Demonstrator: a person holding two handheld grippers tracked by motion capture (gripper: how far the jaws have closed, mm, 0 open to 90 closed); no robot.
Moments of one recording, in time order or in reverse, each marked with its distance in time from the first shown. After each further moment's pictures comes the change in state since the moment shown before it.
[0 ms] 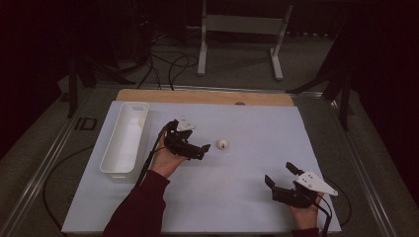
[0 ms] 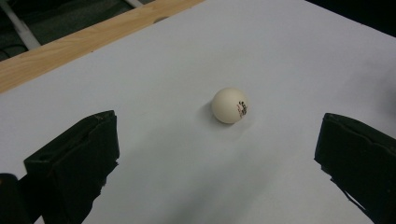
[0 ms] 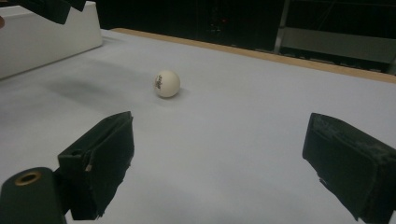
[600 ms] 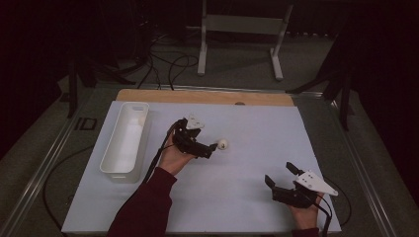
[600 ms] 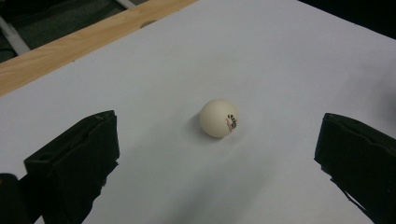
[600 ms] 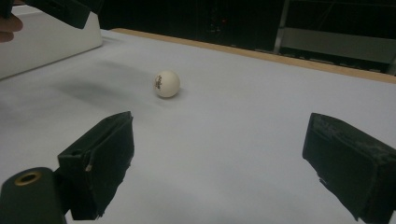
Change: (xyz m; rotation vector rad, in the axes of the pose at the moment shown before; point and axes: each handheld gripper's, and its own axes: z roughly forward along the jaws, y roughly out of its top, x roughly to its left) left arm -0.009 0.011 0.018 0.006 -0.021 0.021; right arm 0.000 0.000 0.000 0.000 -0.002 0.001
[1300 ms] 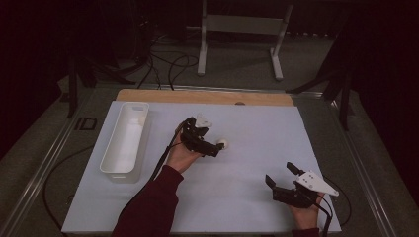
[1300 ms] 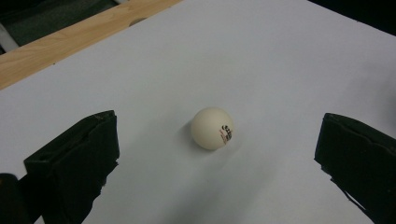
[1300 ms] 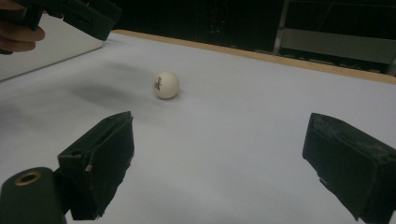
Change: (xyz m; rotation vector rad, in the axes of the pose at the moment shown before) left arm -0.005 0.007 0.023 0.013 -0.017 0.004; right arm -0.001 0.000 -0.001 -0.006 0.001 0.004
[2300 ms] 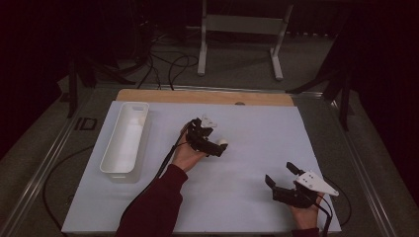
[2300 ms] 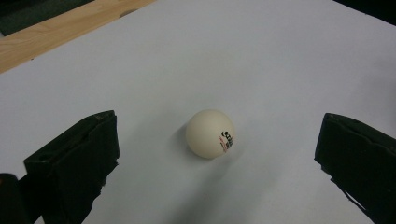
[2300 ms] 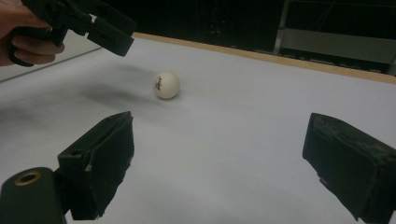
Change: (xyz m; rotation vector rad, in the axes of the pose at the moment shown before) left arm 0.000 -0.002 0.024 0.020 -0.014 -0.005; right arm 0.000 0.000 0.000 -0.001 0.002 0.001
